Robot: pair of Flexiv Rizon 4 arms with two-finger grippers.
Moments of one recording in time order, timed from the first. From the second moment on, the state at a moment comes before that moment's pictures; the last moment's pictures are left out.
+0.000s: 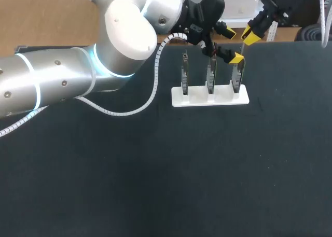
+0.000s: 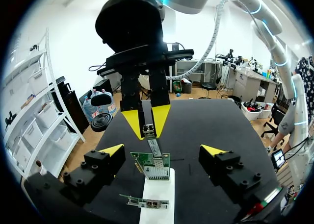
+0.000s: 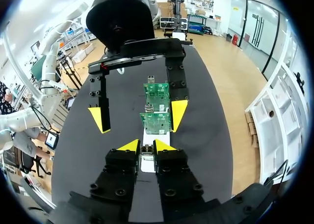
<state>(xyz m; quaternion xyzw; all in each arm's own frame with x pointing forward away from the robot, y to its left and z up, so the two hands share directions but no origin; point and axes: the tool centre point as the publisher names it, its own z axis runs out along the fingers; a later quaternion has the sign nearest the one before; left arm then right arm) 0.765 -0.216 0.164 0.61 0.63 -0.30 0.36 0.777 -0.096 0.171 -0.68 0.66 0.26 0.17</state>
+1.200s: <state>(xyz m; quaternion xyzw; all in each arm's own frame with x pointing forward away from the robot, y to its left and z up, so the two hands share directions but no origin) 0.765 -0.216 0.164 0.61 0.63 -0.30 0.36 0.782 -0.097 0.171 -0.69 0.65 0.27 0.17</state>
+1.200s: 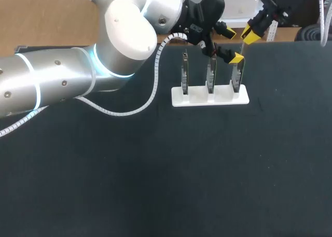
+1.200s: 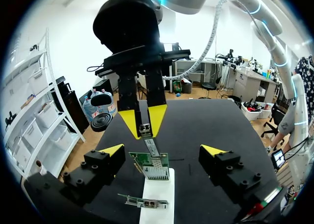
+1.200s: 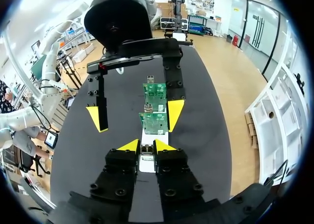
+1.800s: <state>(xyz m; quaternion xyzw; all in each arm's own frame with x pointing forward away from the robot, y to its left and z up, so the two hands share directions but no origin) 0.765 -0.216 0.164 0.61 0.63 -0.30 0.36 0.785 -0.097 0.185 -0.70 0.65 0.25 0.17</state>
